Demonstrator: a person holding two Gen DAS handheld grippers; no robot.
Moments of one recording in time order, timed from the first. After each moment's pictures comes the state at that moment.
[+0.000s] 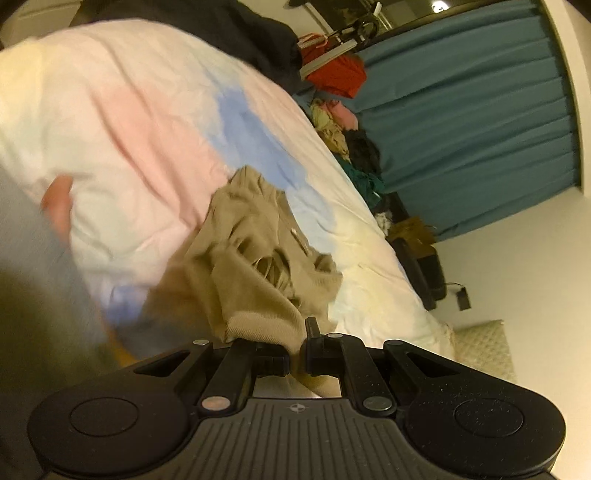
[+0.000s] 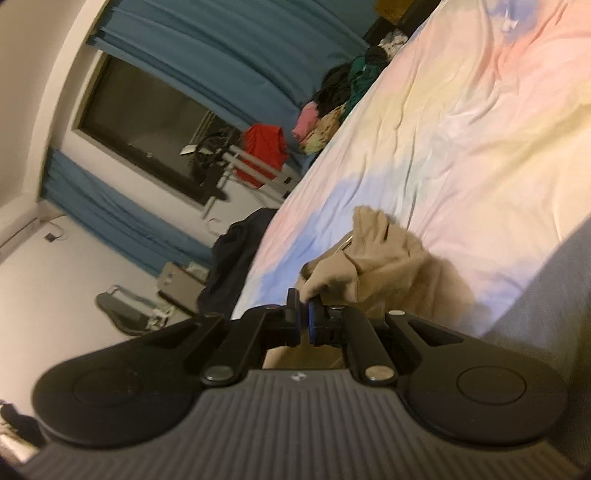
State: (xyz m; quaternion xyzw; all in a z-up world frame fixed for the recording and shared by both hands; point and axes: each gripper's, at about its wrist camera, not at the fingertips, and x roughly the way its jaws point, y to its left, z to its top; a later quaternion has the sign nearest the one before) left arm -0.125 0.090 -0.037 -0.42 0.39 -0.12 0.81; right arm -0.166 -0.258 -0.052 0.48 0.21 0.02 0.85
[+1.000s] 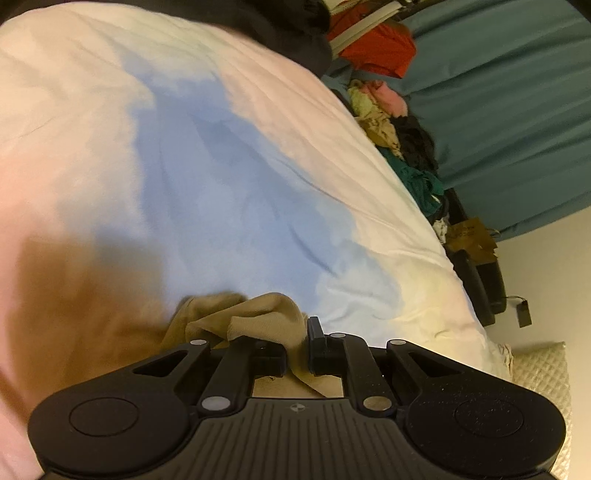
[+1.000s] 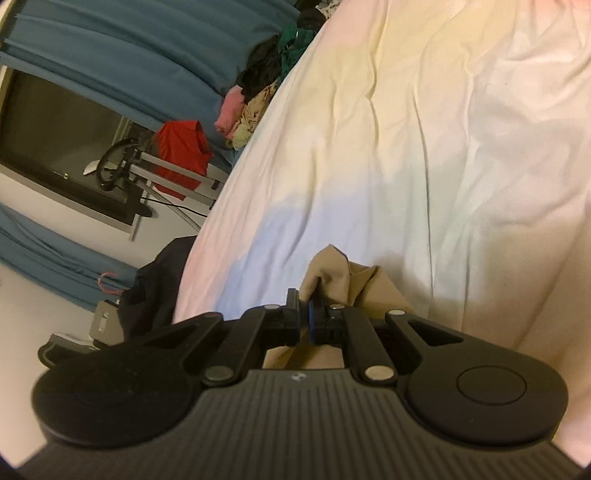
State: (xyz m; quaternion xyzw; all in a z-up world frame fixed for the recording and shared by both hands) left arm 0.177 0.049 -0.112 -0.36 0.44 -0.09 0.82; right arm 0.099 -0.299 -0.153 0.50 0.27 -0.05 0.82
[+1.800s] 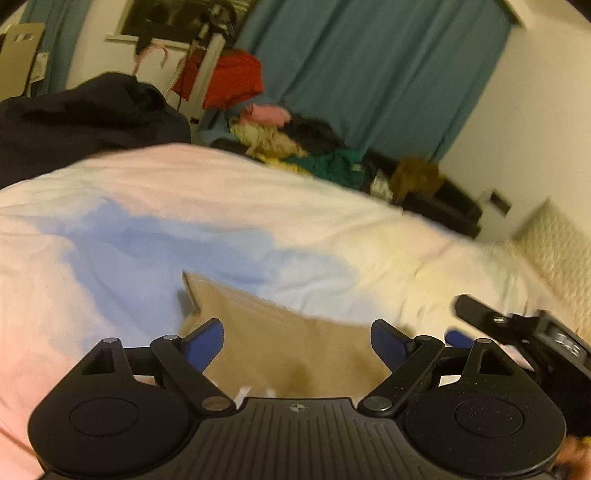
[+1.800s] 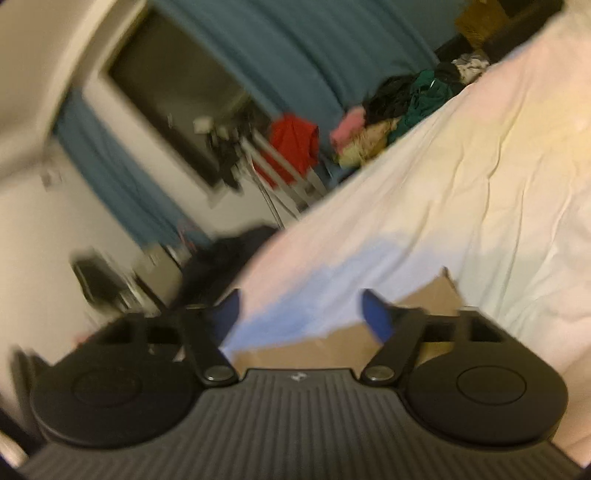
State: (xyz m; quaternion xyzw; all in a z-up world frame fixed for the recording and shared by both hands) left arm 0.118 0.002 -0.070 -0.10 0.35 -0.19 0.91; right arm 0.080 -0.261 -0.100 0.31 0.22 0.07 0.92
